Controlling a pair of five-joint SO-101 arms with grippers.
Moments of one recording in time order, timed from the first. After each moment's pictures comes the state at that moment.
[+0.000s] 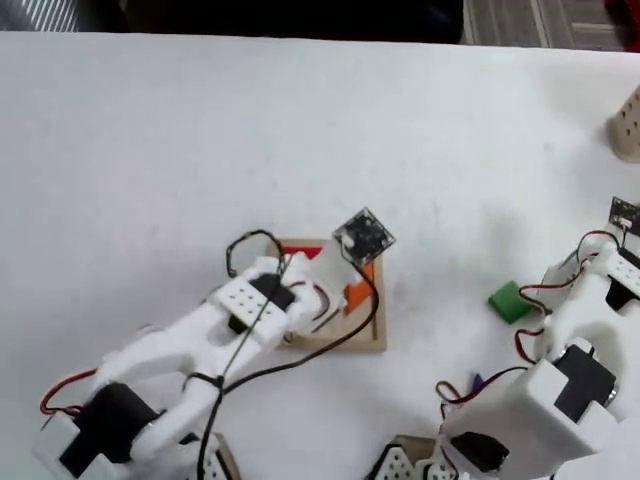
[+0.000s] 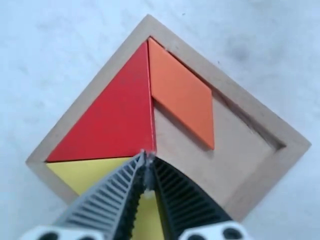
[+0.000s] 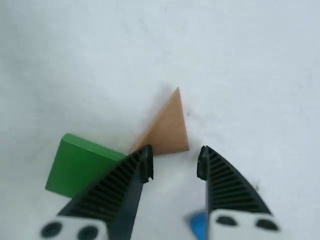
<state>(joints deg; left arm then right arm) 33.8 -11.6 52.4 32.3 -12.1 40.2 7.9 28.1 56.3 16.7</state>
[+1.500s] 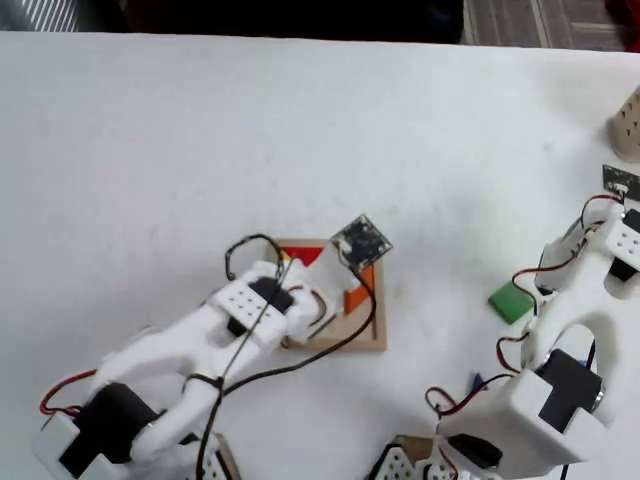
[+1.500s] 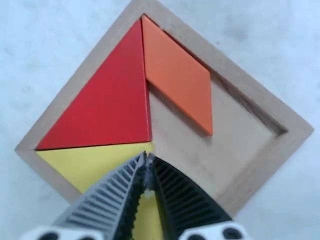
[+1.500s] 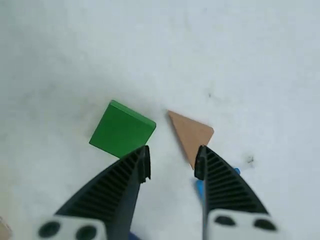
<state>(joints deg) 33.8 -11.6 53.9 33.2 -12.1 34.9 3.5 14.2 74.3 17.6</state>
